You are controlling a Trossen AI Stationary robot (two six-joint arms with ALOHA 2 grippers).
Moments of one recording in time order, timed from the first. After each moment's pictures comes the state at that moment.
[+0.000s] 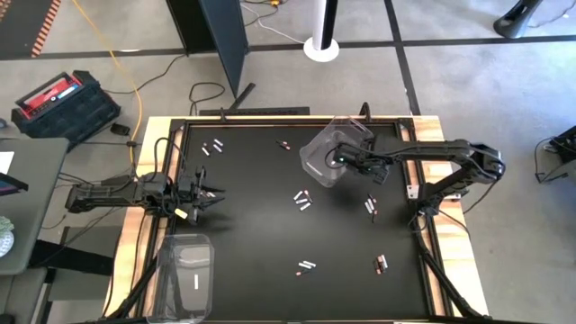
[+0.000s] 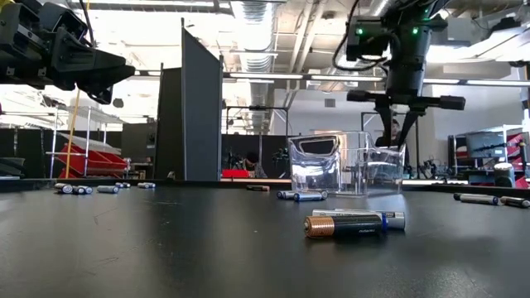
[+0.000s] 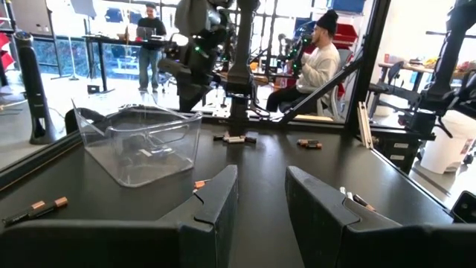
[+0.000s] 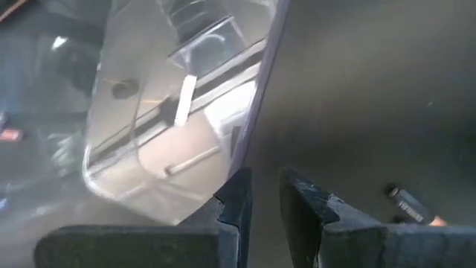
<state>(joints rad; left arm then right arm) 0.01 0.01 0.01 0.03 -0.01 -0.06 -0.27 1.42 1.00 -0.95 0.30 1.75</state>
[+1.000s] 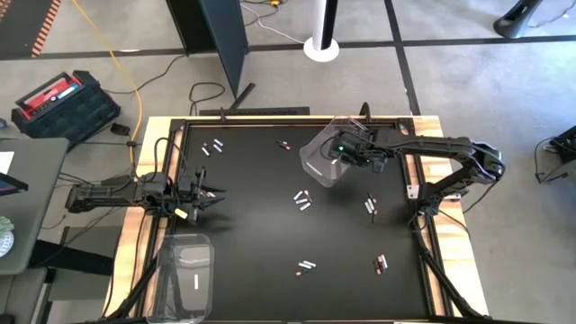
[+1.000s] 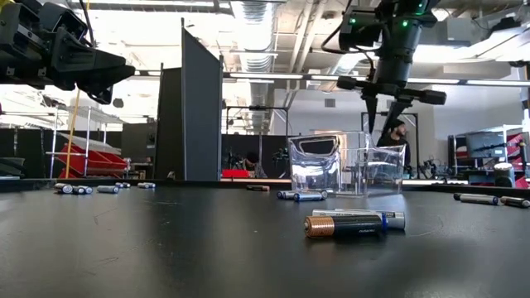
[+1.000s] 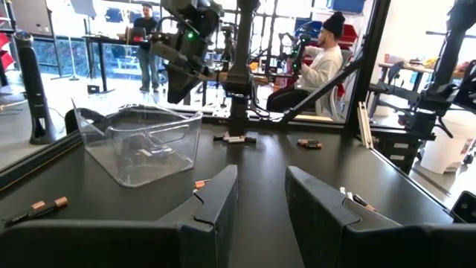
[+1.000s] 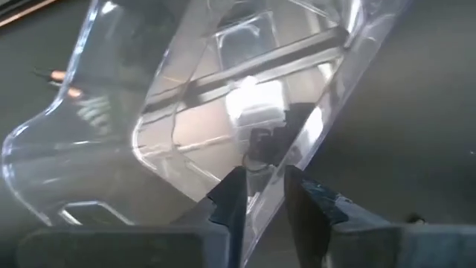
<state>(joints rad) 0.01 0.01 0.01 0.03 -0.01 -0.06 -0.33 1.42 1.07 -0.90 0.25 1.47</state>
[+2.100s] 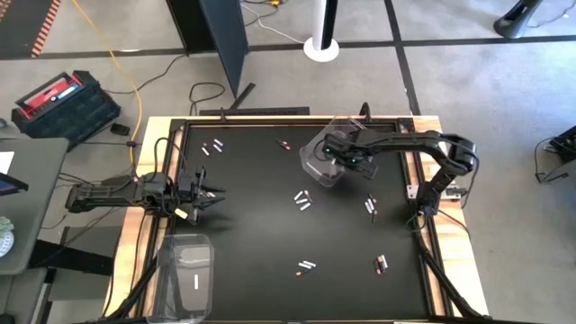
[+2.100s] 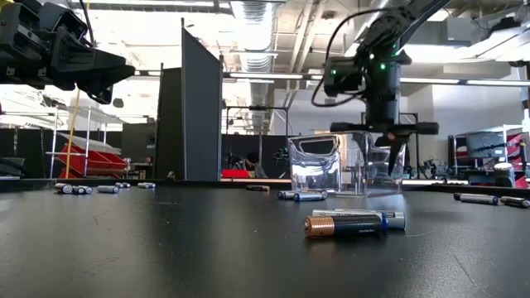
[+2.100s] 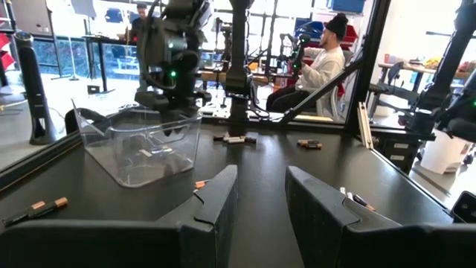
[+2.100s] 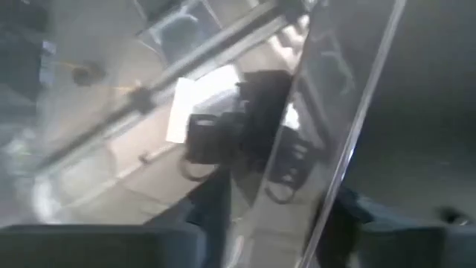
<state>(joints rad) 0.01 0.01 0.01 0.03 -0.01 -0.06 -0.41 1.66 1.06 -0.87 0.19 1.64</state>
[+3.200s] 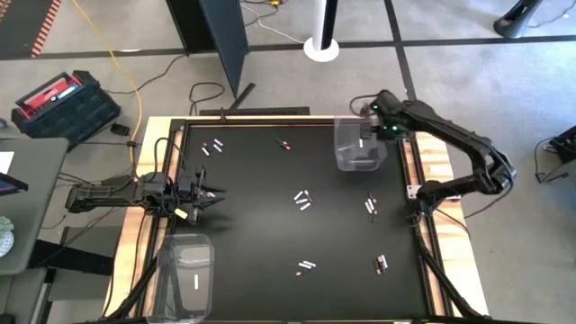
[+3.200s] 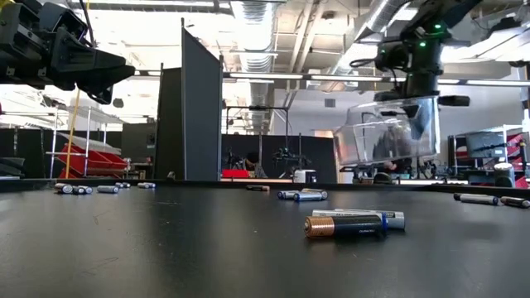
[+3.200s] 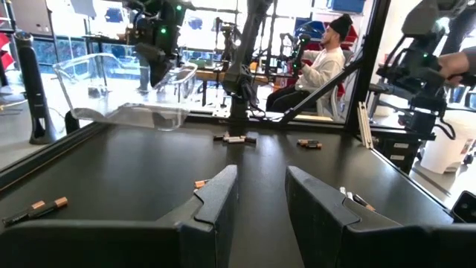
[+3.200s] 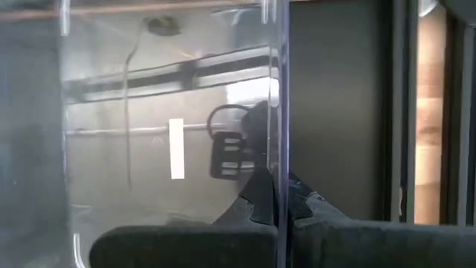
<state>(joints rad) 0.01 0.01 0.01 0.03 -0.01 -0.06 -0.88 1.28 1.01 -0.99 0.13 0.71</state>
